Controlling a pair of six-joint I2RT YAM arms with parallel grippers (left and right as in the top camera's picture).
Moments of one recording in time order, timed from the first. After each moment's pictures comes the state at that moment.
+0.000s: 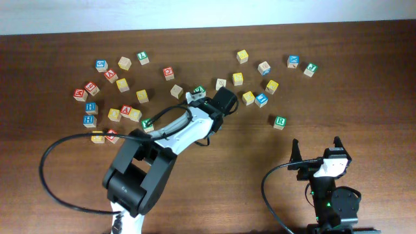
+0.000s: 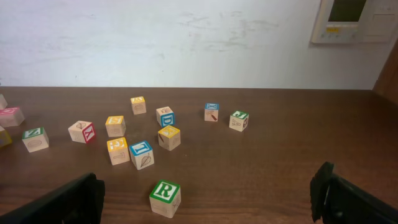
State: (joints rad) left arm -0.65 2.07 1.39 -0.73 -0.38 -0.92; right arm 0.00 0.01 0.01 -0.08 0.02 0.00
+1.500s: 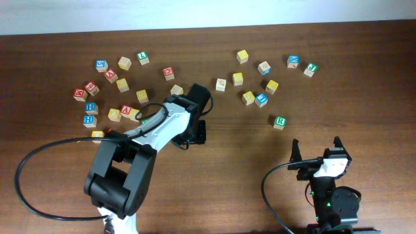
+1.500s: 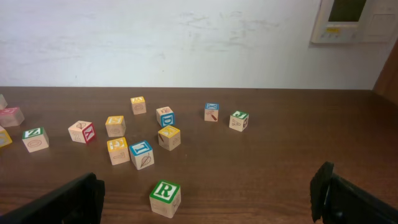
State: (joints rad) left arm -0.50 1.99 1.31 -0.83 -0.01 -0.49; right arm 0.00 0.01 0.01 -0.08 0.02 0.00
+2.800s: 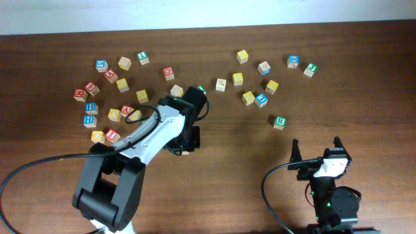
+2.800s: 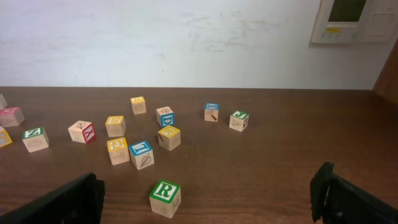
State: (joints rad) left arm -0.50 1.89 1.28 -1.01 -0.03 -0.49; right arm 0.00 0.01 0.01 -0.08 0.02 0.00
